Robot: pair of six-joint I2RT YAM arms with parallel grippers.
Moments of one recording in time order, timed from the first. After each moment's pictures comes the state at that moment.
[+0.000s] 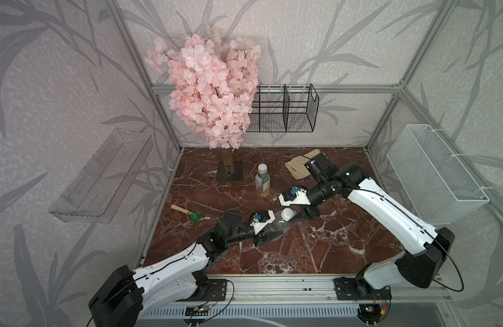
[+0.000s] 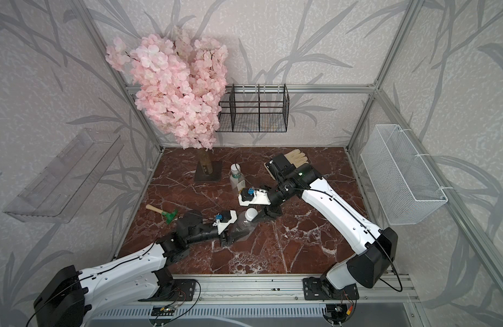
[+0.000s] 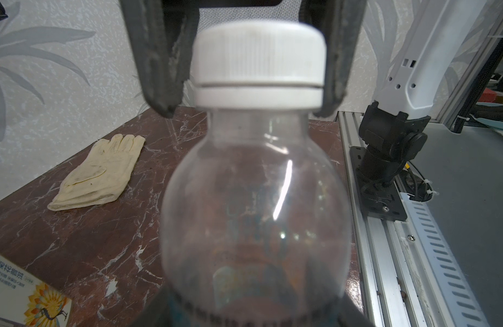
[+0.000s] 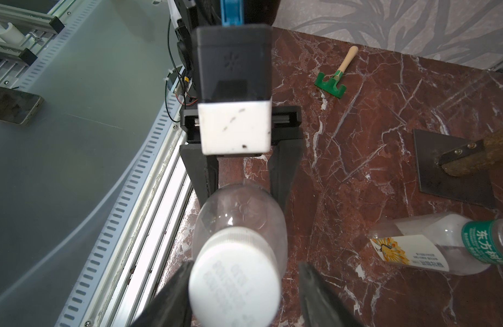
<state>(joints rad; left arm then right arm) -0.80 0.97 0.39 0.36 0.46 0.14 0.66 1.48 1.55 -1.21 -0.74 -1.01</state>
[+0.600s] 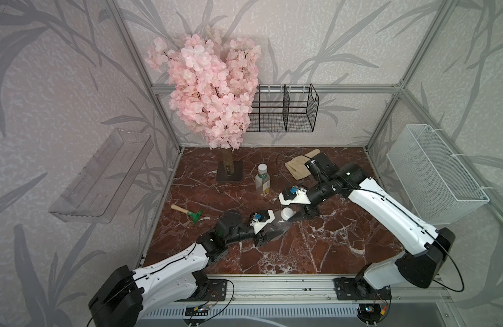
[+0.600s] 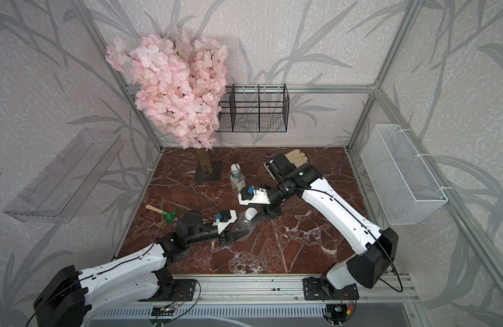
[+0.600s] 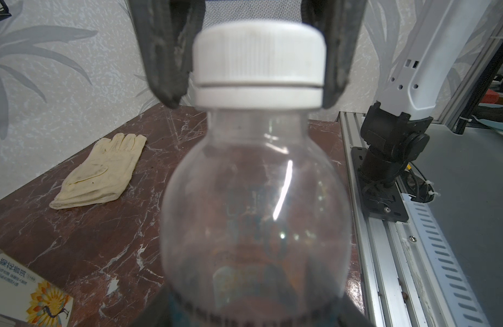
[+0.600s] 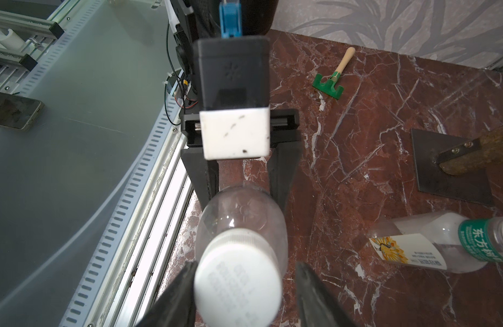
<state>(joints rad) -0.80 0.97 0.39 0.36 0.46 0.14 0.66 1.48 1.56 -1.21 -0.74 -1.00</state>
